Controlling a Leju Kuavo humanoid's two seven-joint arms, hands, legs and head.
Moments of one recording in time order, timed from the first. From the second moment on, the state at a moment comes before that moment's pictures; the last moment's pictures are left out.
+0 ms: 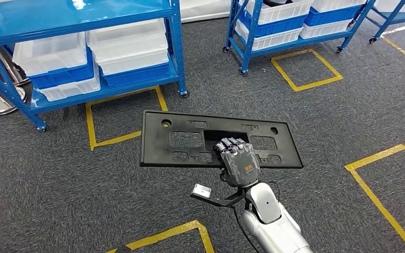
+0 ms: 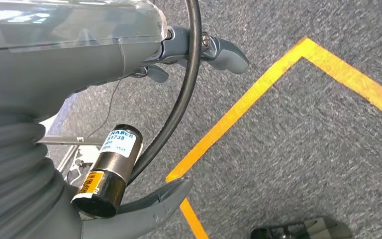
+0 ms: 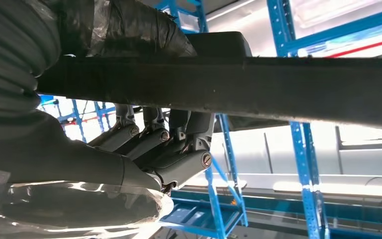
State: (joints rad) left arm -0.08 -0.17 0.57 -0.20 -1.13 0.25 -0.02; right arm -0.38 0.08 0.54 -1.02 1.26 -0.68 -0.10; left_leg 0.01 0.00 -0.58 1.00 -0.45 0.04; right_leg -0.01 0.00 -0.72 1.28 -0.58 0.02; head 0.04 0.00
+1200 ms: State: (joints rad) left arm -0.08 -0.17 0.58 -0.20 -1.14 0.25 -0.01; right arm -0.37 0.07 0.54 -1.03 1.27 -0.68 -0.11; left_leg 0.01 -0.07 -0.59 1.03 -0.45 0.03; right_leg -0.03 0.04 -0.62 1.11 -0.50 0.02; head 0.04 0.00
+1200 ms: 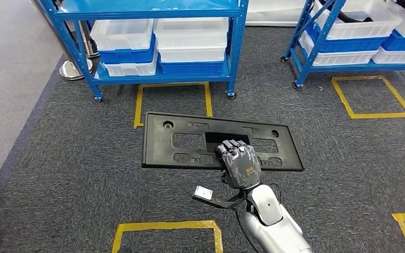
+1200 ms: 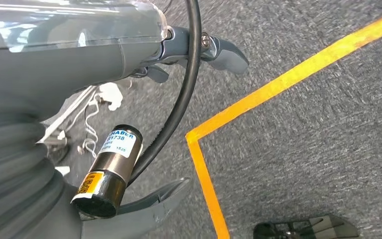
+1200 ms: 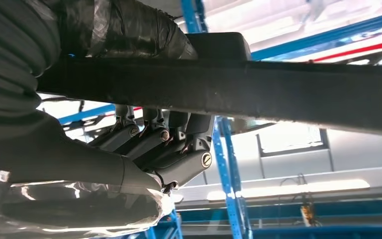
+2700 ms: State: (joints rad) left arm -0.09 -0.18 0.58 -0.20 -1.14 0.24 -0.01; right arm -0.40 0.06 0.54 -1.02 1.27 -0.68 -0.11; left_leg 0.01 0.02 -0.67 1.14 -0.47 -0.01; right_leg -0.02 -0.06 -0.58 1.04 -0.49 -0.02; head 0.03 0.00
